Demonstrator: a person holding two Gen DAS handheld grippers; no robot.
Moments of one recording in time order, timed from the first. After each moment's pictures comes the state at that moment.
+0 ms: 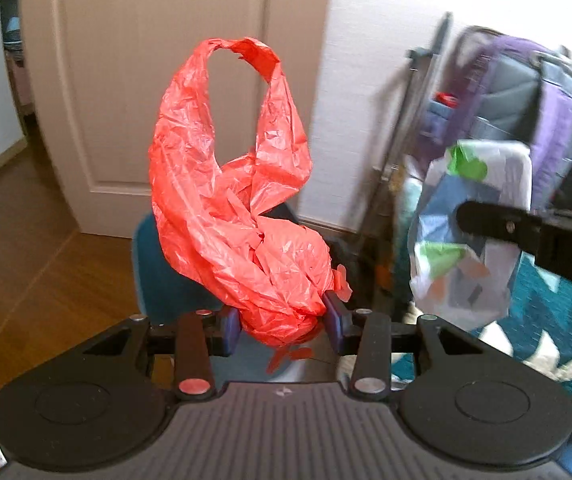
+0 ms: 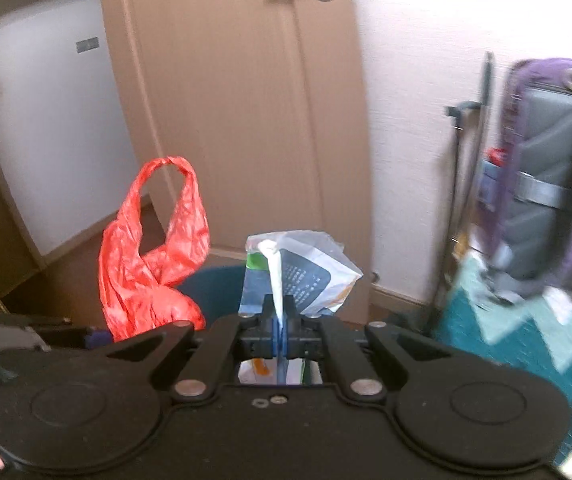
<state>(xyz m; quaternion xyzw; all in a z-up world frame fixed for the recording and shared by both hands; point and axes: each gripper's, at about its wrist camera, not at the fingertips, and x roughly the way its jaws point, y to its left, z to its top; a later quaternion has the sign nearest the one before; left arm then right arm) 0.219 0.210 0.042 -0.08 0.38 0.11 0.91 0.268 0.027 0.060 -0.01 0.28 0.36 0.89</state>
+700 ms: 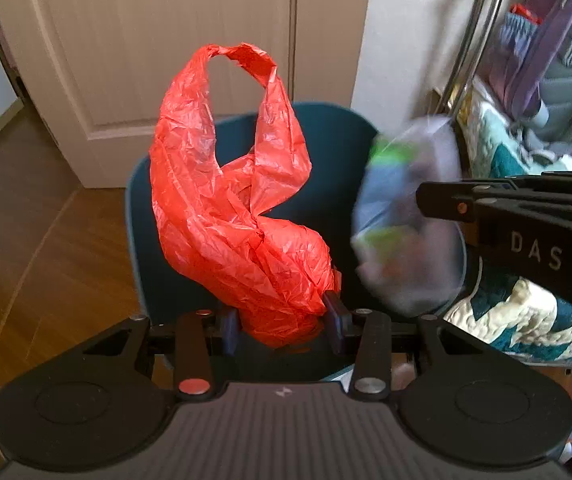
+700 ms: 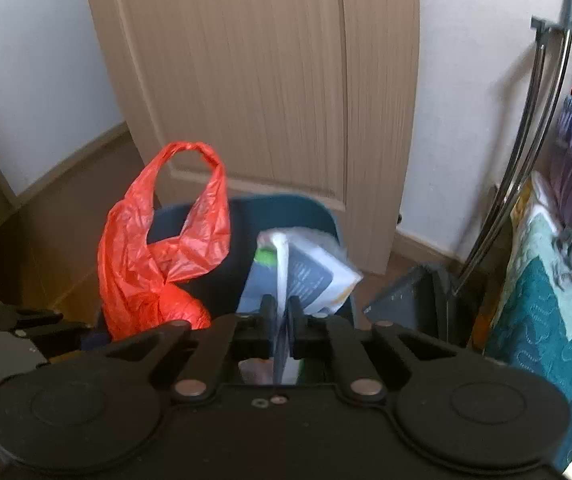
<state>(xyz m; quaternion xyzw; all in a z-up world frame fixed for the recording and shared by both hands) 0.331 0.273 -0.071 -0.05 0.49 0.11 0.86 0.352 0.138 -0.048 -0.08 0.39 0.34 0.85</state>
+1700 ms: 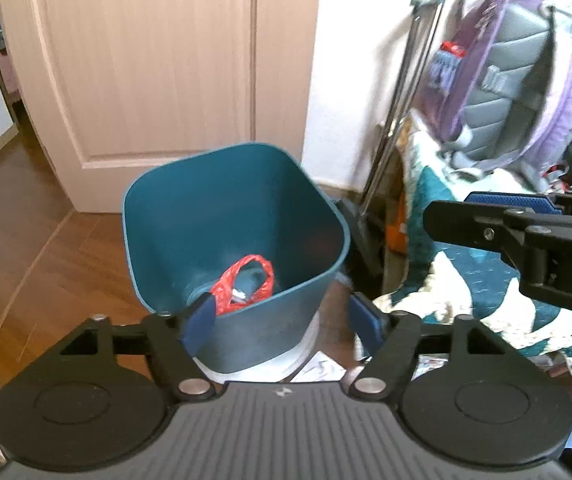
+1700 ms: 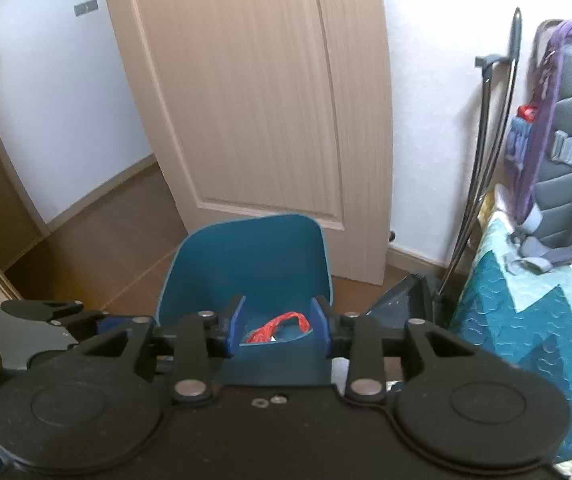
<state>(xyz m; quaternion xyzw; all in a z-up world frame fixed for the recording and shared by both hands) 0.235 0.209 0.010 -0.06 0.43 0.09 0.90 0.258 0.030 0.040 -0.02 0.34 0.36 0.87</state>
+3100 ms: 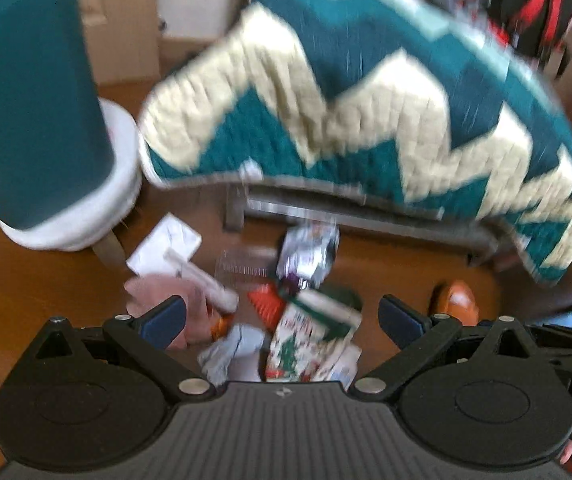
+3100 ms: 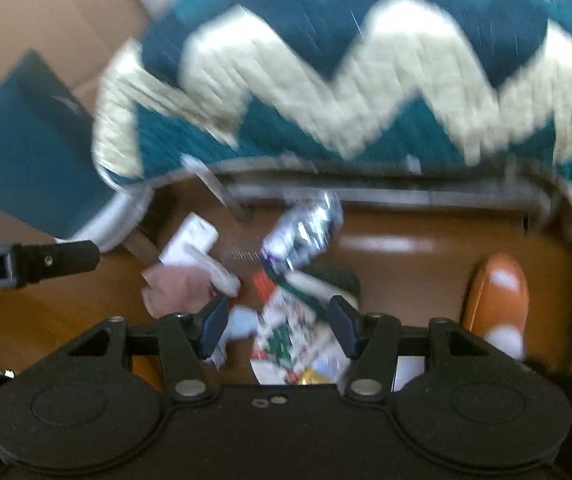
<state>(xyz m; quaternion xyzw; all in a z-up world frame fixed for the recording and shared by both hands) 0.210 0.018 -0.200 -0.08 0.56 -0.03 0.82 0.200 -0.238 -0.236 0.09 0.57 0.13 0.80</state>
